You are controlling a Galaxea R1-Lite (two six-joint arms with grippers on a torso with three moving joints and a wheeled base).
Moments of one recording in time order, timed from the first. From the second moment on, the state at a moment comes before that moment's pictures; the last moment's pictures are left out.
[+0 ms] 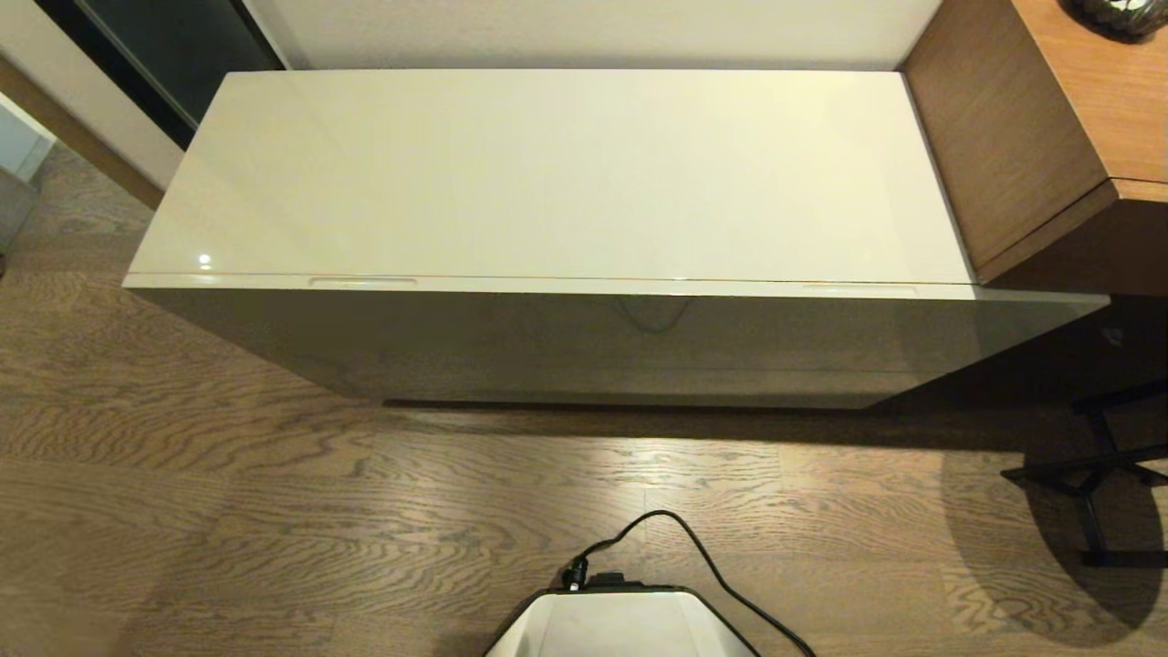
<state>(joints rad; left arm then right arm) -0.15 0.29 -0.46 0.88 0.35 -0.03 0.00 0.00 0.00 0.00 -0.02 0.04</state>
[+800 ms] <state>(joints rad) -0.03 0.27 -0.63 1.08 0.12 -0.01 0.00 0.00 0.00 0.00 -0.02 0.03</state>
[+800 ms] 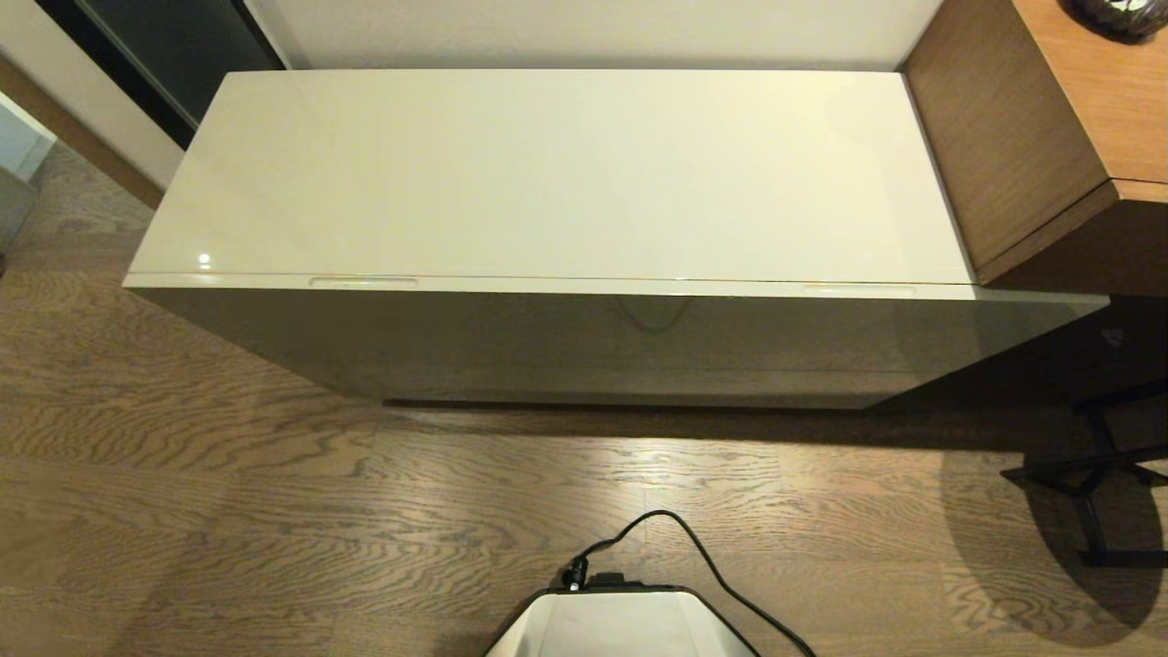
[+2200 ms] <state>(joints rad) 0.00 0.00 0.00 0.01 -0.03 0.12 0.00 0.00 0.00 0.00 -0.02 0.04</state>
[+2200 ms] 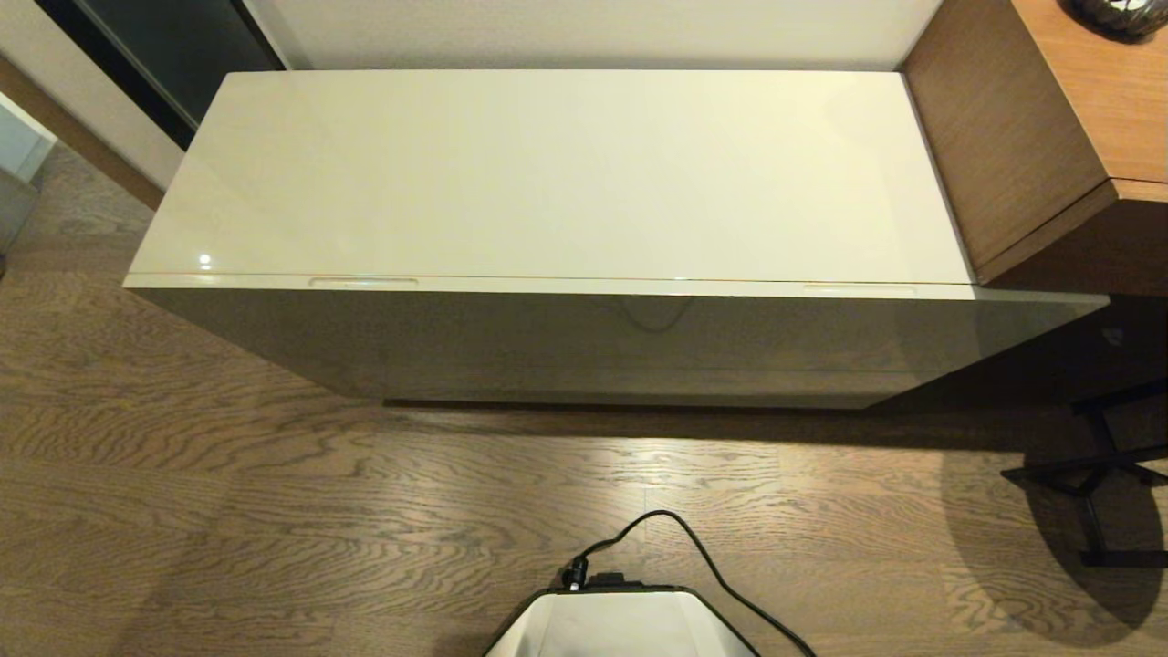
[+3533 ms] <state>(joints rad) 0.00 0.00 0.00 0.01 -0.01 0.06 0.00 0.00 0.00 0.00 -0.02 0.03</state>
